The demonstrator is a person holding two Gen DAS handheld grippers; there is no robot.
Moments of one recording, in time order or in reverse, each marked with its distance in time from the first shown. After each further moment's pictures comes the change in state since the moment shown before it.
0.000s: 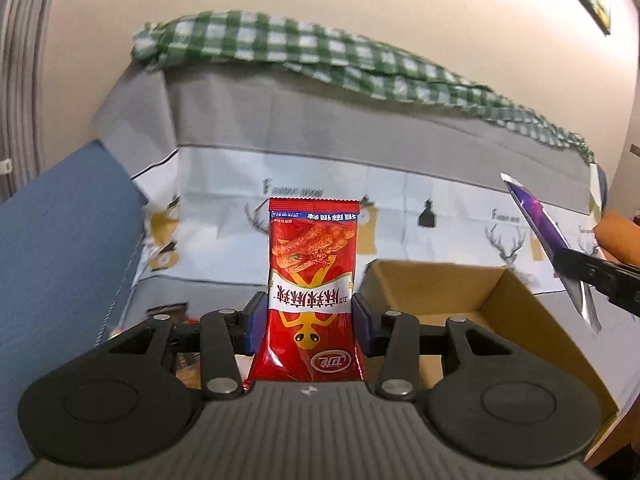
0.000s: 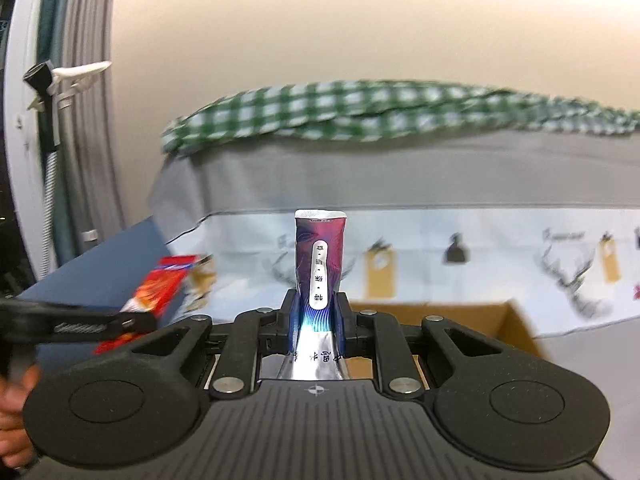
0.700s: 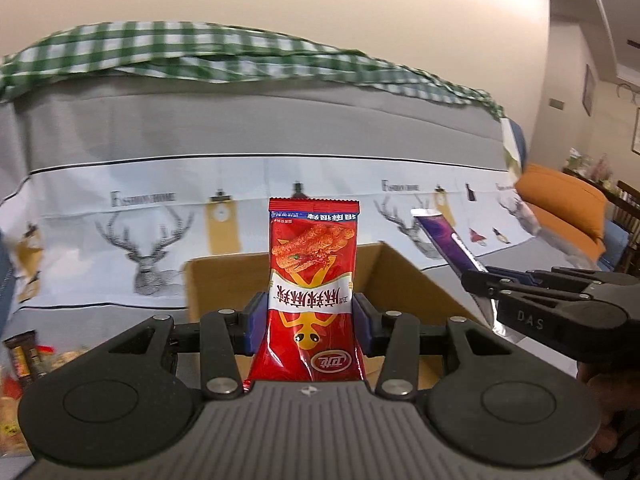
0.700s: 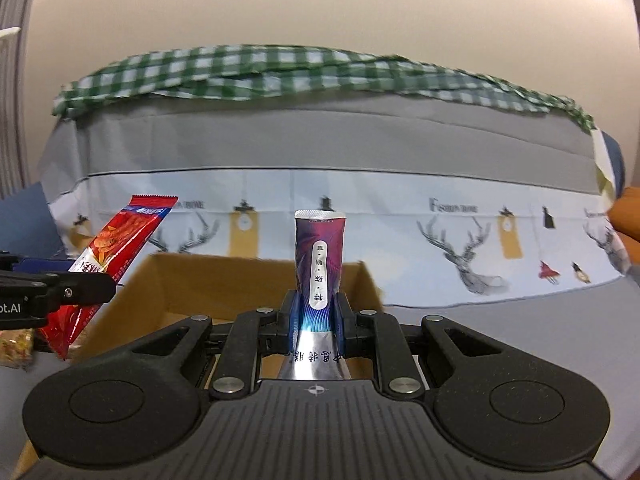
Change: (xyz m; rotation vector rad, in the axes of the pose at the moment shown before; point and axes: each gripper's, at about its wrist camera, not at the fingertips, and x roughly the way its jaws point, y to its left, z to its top) left arm 0.047 -0.145 -0.024 0.171 0.004 -0.233; right arm 0.003 -0.101 -0.043 -0.011 0.084 -0.273
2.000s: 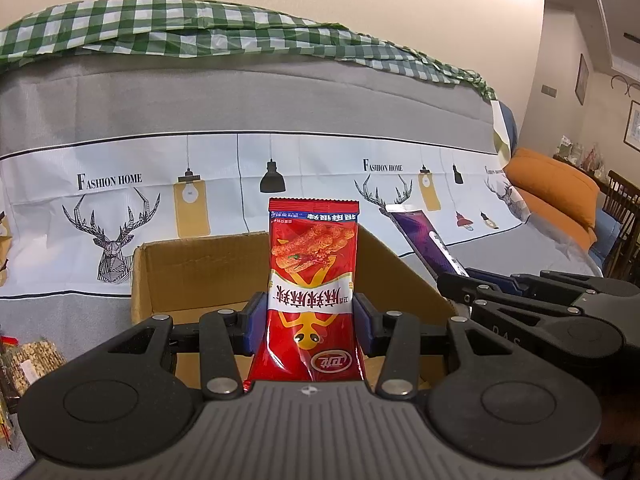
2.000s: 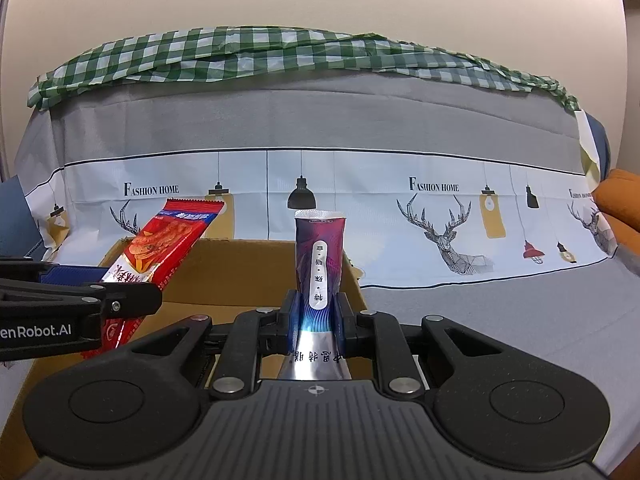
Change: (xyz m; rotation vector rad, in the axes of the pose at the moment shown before) left arm 0.032 -0.023 -0.003 -0.011 0.053 -0.031; right arm 0.013 -0.011 -0.007 0.017 0.042 -0.040
